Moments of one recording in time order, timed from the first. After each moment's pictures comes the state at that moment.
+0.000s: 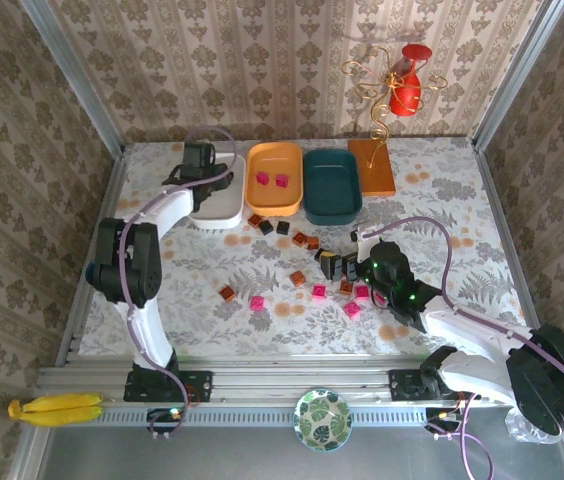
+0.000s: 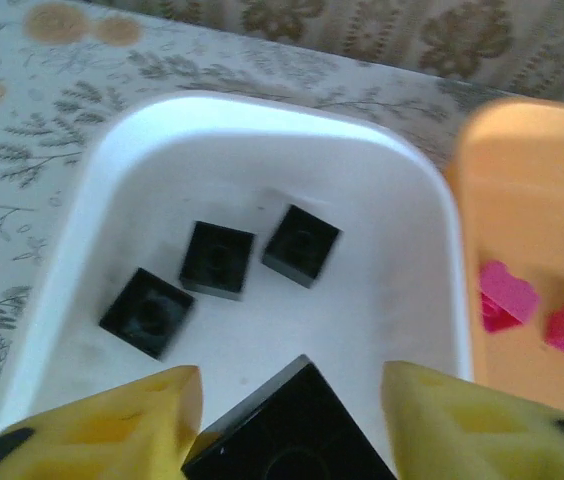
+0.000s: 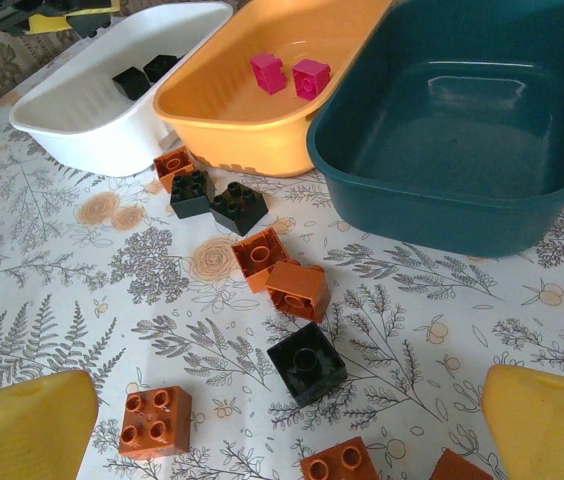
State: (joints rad) left arm -0.24 1.93 1.41 -0.17 -0.09 -0.33; right arm 0.59 1.09 0.42 0.27 0.10 0.25
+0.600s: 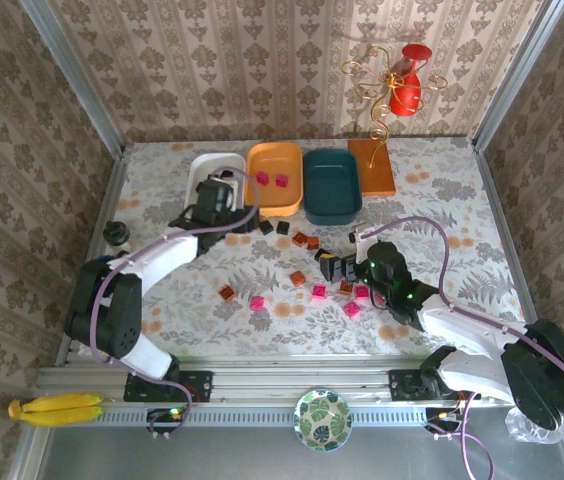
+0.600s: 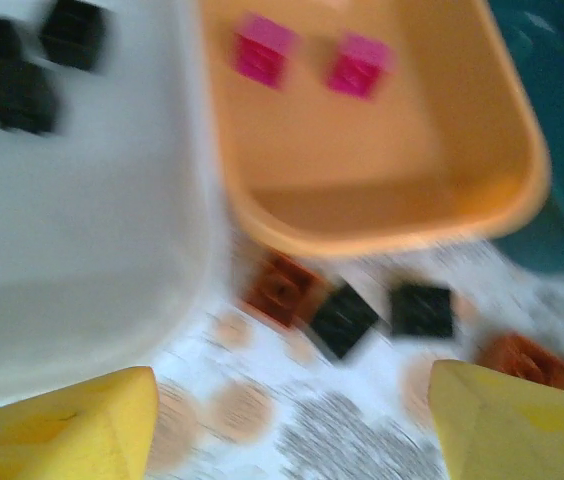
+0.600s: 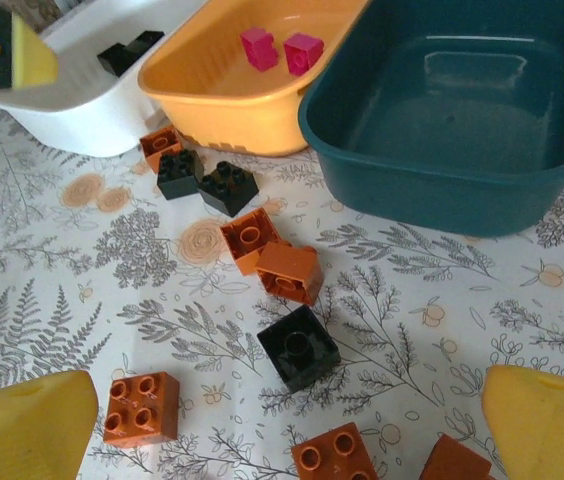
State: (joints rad) left arm -0.48 1.55 0.95 -0.12 0.02 -0.29; right arm 0.59 1.13 0.42 0.27 0.10 0.25
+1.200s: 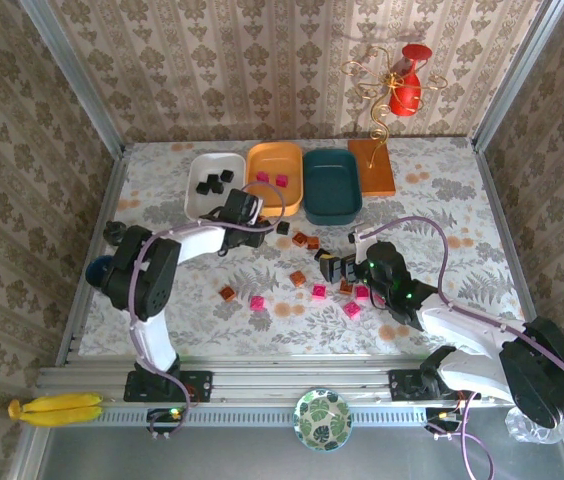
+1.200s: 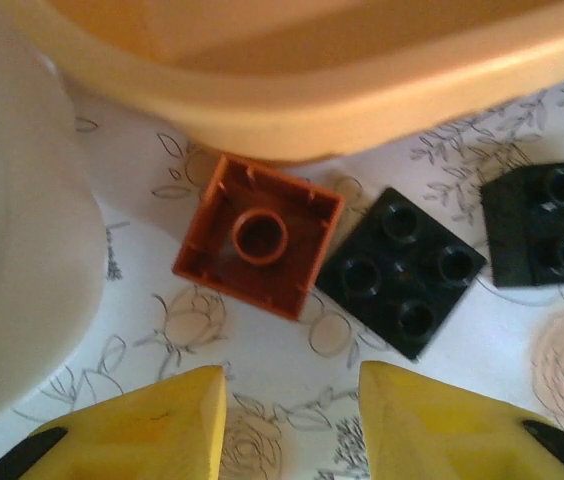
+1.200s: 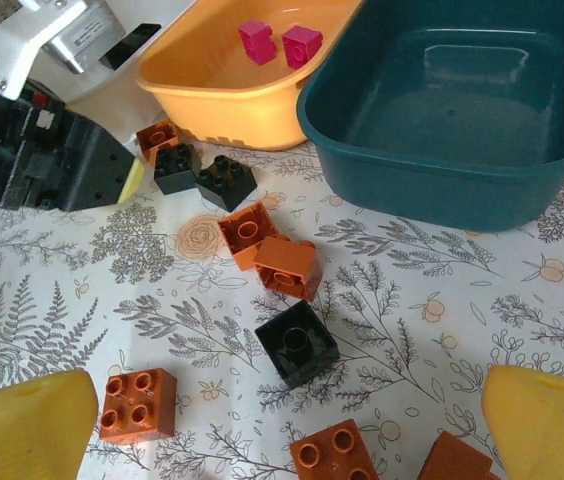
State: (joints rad) left arm -0.51 1.85 1.08 -0.16 -0.05 -0.12; right arm 0.59 1.14 0.42 0.27 0.10 0.25
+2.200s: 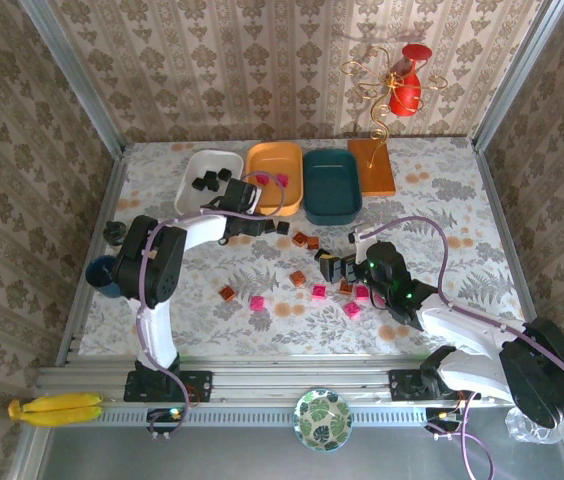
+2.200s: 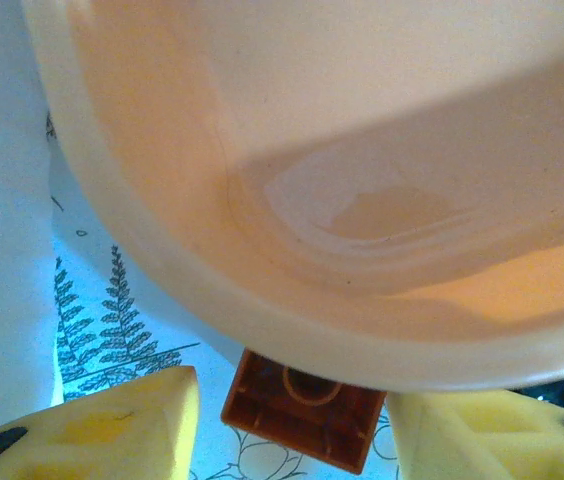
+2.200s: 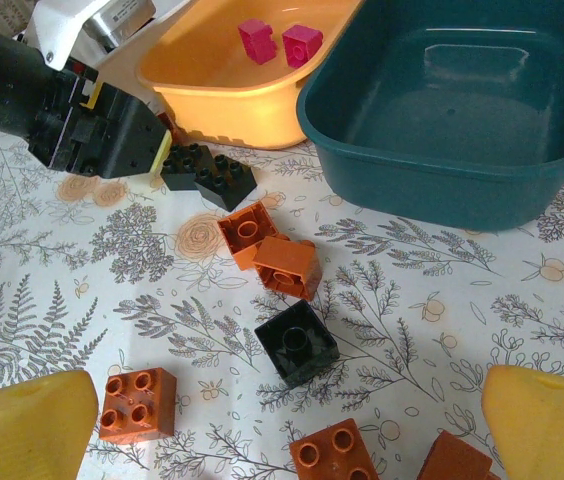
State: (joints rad) left arm -0.47 1.95 1.19 -0.15 -0.06 -0.06; right arm 0.59 1.14 0.42 0.27 0.10 0.25
